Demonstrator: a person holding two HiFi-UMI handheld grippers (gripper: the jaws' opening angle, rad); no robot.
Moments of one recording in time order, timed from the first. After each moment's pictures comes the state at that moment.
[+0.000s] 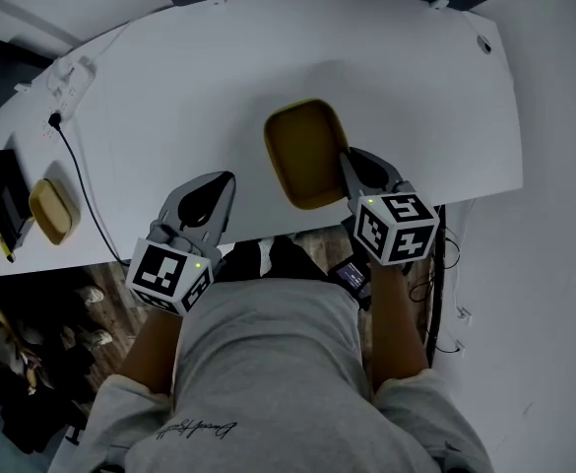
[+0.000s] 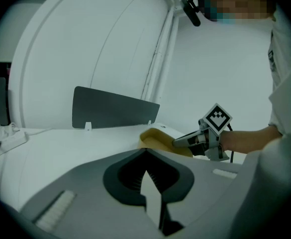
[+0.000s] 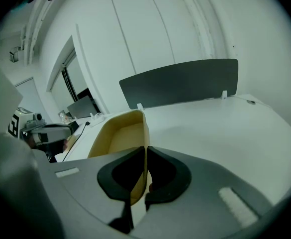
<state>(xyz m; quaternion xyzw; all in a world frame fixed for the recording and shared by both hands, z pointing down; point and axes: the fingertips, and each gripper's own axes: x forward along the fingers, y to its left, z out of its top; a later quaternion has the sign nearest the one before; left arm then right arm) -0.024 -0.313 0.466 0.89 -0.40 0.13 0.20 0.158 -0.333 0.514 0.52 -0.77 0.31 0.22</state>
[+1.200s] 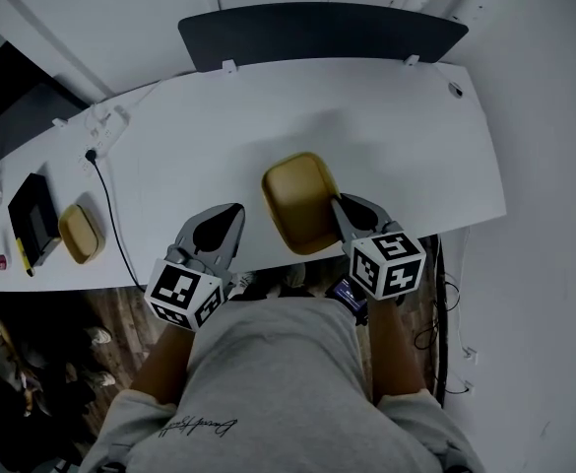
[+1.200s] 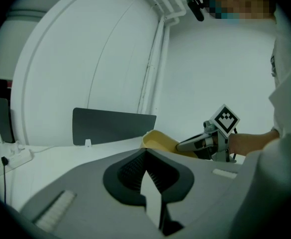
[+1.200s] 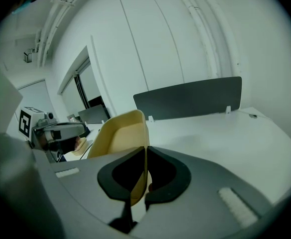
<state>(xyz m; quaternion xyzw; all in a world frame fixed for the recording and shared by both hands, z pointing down) -0.019 -0.292 0.397 0.90 -0.40 0.10 0.15 0.146 -0.297 0.439 0.50 -0.80 0.27 0.18</state>
